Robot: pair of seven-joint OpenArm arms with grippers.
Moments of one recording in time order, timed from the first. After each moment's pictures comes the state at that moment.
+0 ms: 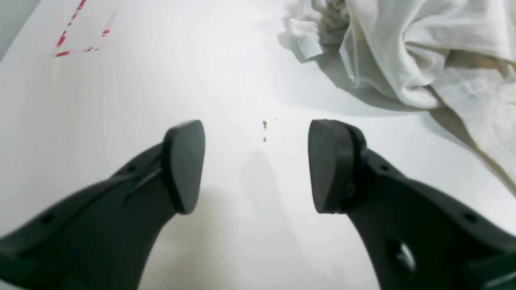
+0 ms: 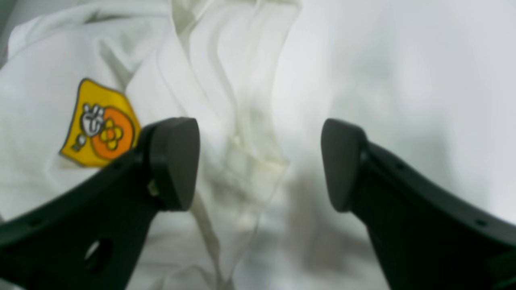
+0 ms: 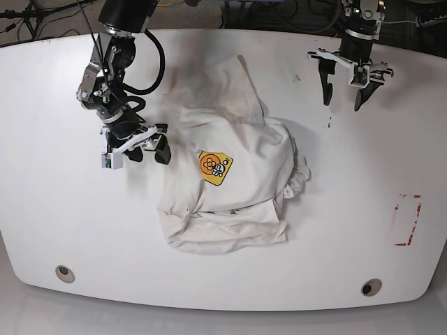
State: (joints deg) left arm 38.4 -11.2 -6.4 104.0 -2.9 -6.3 -5.2; right arm -3.9 -0.5 22.5 88.8 27.1 27.2 -42.1
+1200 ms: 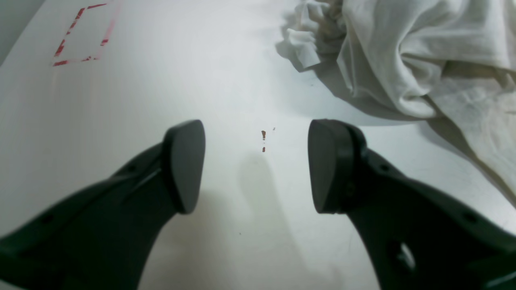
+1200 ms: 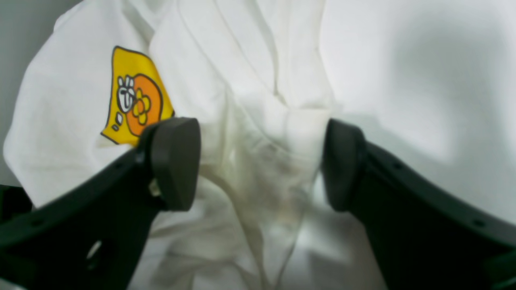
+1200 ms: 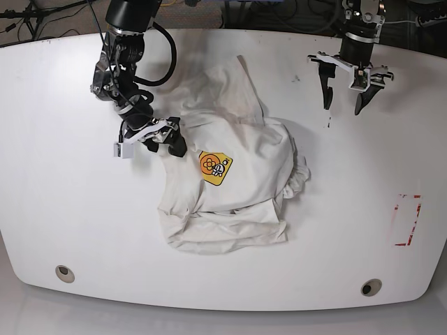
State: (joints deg) left arm 37.2 -11.4 -6.4 104.0 -2.9 -6.3 -5.2; right arm -4.0 -1.2 21.8 77.8 34.7 29.1 -38.3
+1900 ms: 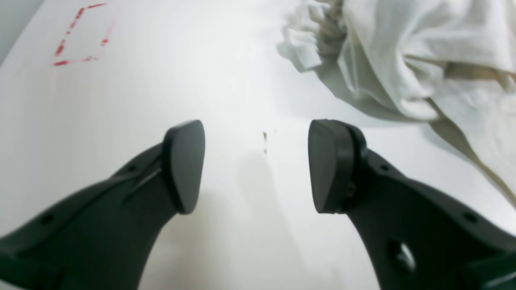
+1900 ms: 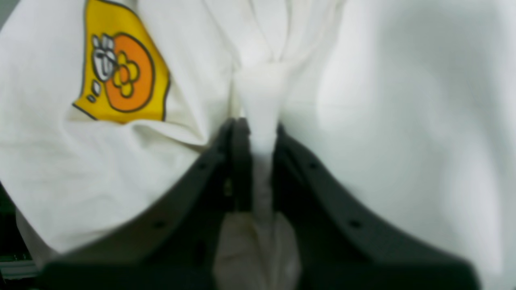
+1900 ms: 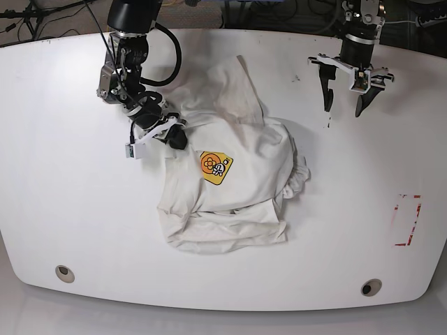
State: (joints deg) left arm 35.8 -11.3 -6.4 103.8 -2.9 -6.3 -5.2; right arm -3.6 -0.4 17.7 77.1 32.9 28.1 -40.5
